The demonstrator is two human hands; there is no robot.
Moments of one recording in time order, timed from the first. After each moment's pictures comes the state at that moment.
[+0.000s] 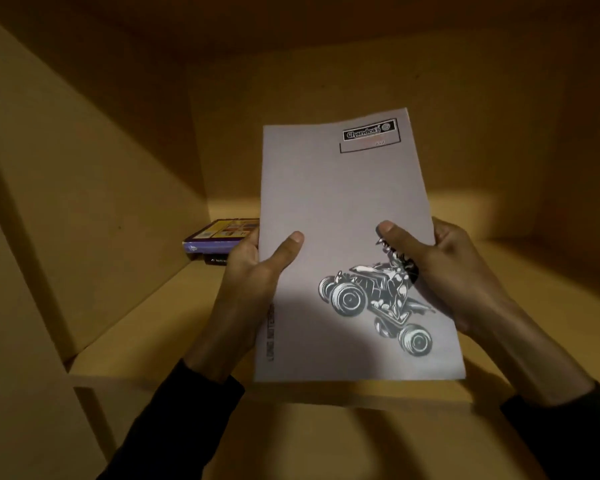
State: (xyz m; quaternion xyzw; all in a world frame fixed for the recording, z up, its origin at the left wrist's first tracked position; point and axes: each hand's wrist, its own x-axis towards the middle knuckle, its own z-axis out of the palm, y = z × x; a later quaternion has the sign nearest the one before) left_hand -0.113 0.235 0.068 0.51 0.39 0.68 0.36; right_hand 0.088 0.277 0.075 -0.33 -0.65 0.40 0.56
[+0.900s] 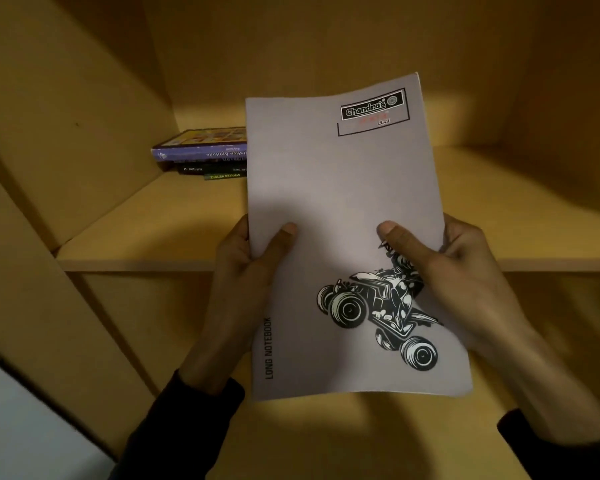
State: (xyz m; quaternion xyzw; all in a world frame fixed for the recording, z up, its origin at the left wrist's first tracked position) left_hand -0.066 0.145 -0.013 0.48 0.43 0.67 0.36; right_hand 0.125 0.163 0.000 -0.38 -0.59 0.43 0.56
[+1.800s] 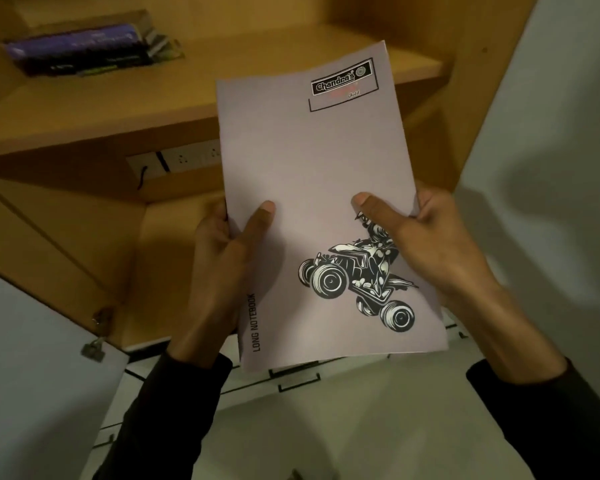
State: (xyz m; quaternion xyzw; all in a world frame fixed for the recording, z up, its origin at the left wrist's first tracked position) left_hand 0.027 -0.047 -0.082 0.50 0.45 0.58 0.46; right_hand 0.220 -0.064 -0.068 -0.52 -0.55 0.35 0.55
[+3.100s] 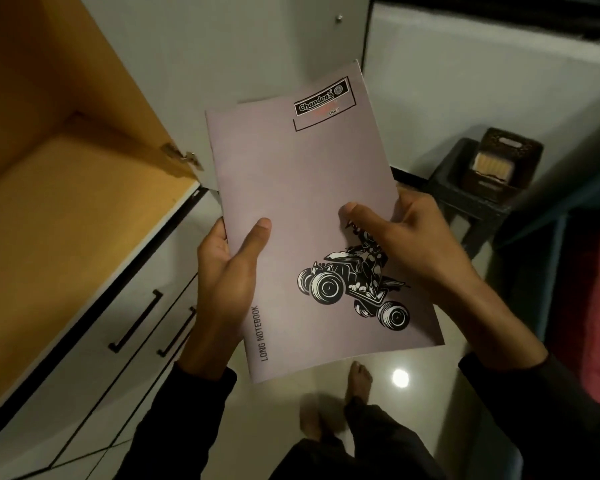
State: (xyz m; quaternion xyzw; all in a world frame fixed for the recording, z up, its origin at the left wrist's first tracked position) left_hand 0.211 -0.241 -0.175 0.55 0.37 0.27 0.70; right_hand 0.344 -0.373 -0.153 -0.75 -0.23 0.25 0.57
